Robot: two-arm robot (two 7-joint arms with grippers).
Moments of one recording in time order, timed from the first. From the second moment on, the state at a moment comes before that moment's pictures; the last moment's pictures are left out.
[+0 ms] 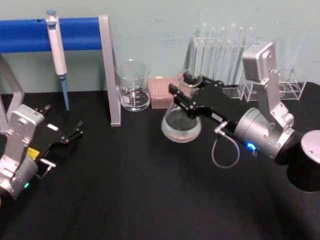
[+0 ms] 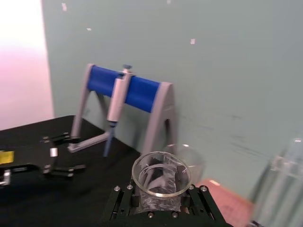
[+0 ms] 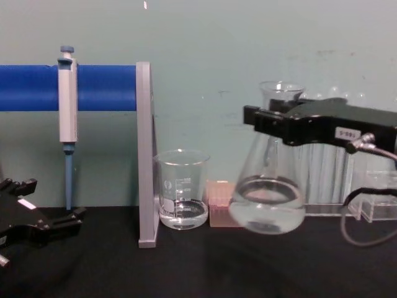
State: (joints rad) left arm -0.20 0.60 0.45 -1.41 -0.25 -0.12 0.03; right arm 0.27 0.35 -0.37 -1.66 0.32 0.14 0.39
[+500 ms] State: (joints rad) left arm -0.20 0.60 0.45 -1.41 -0.25 -0.12 0.03; right arm 0.26 0.39 -0.44 -1.69 0.37 0.14 0.46
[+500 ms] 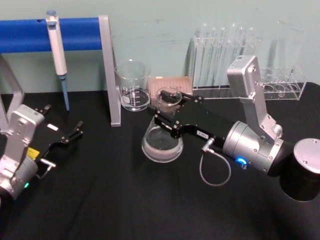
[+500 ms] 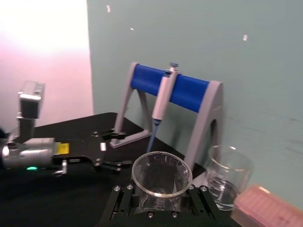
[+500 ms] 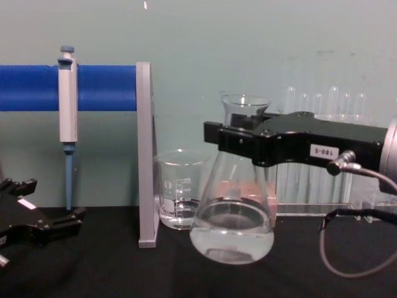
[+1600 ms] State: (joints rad) left arm -0.20 0.60 0.45 -1.41 -0.25 -0.12 0.03; right arm 0.29 0.43 -0.46 -1.66 0.40 0.10 0.41
